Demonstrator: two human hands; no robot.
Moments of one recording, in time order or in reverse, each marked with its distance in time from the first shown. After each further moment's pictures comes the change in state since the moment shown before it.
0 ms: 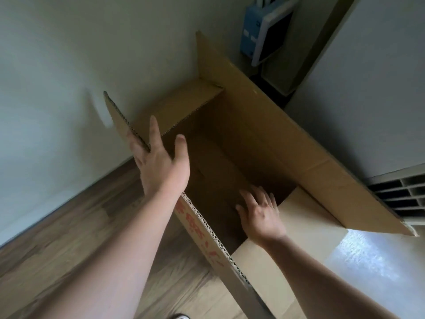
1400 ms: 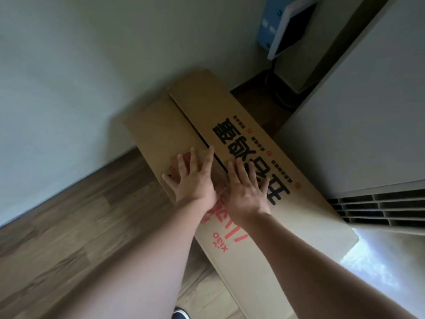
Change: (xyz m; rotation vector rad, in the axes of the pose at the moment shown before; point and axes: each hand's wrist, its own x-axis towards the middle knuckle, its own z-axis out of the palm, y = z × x) left_hand -0.004 -0.067 0.074 0.602 -0.451 0.125; right_hand 0.034 -0.073 -0.017 -0.075 -0.150 0.025
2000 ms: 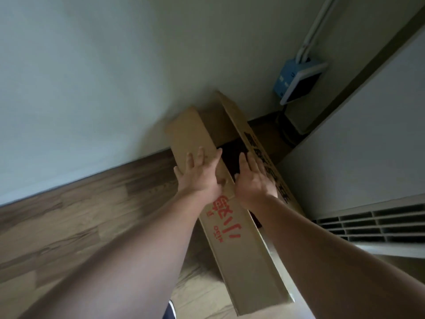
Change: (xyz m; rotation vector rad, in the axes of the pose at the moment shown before) left_hand -0.088 0.007 -0.106 -0.130 0.082 -0.019; right_hand -0.056 -0.055 -0.111 -0.092 0.021 -0.013
